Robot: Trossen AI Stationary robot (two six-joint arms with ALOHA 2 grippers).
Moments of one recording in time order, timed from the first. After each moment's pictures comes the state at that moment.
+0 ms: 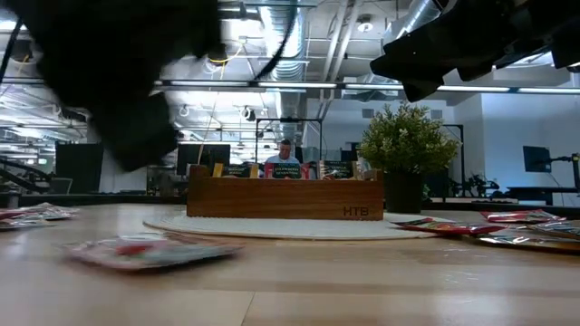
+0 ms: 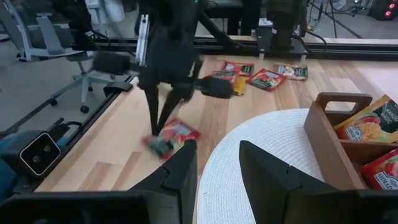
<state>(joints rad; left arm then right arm) -0.59 1.89 1.04 0.04 -0.30 -0.82 0.42 1.44 0.51 0.64 0.18 0.05</state>
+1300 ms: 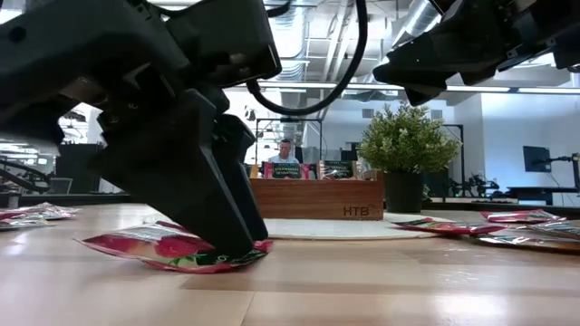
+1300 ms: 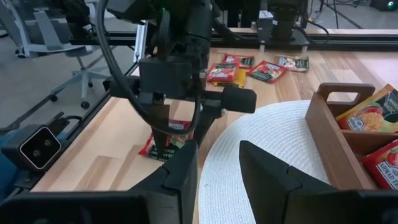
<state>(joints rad) -0.50 1.99 1.10 -0.01 -0.26 -0.35 0.42 1.44 0.51 0.61 0.18 0.07</state>
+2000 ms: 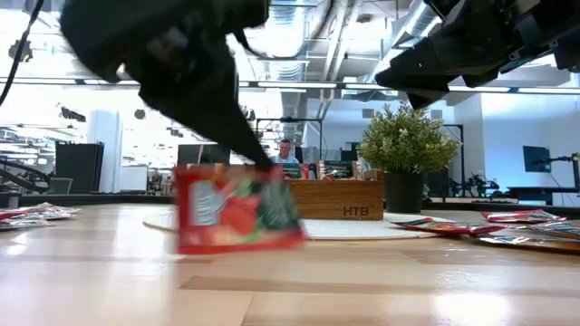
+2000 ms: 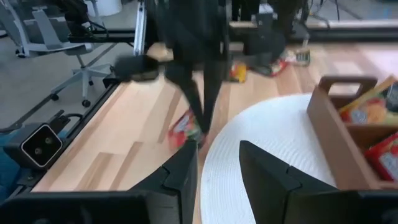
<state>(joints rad) -0.52 1.87 1.09 -0.09 -0.55 -0.44 0.42 1.44 0.51 0.58 0.18 0.10</state>
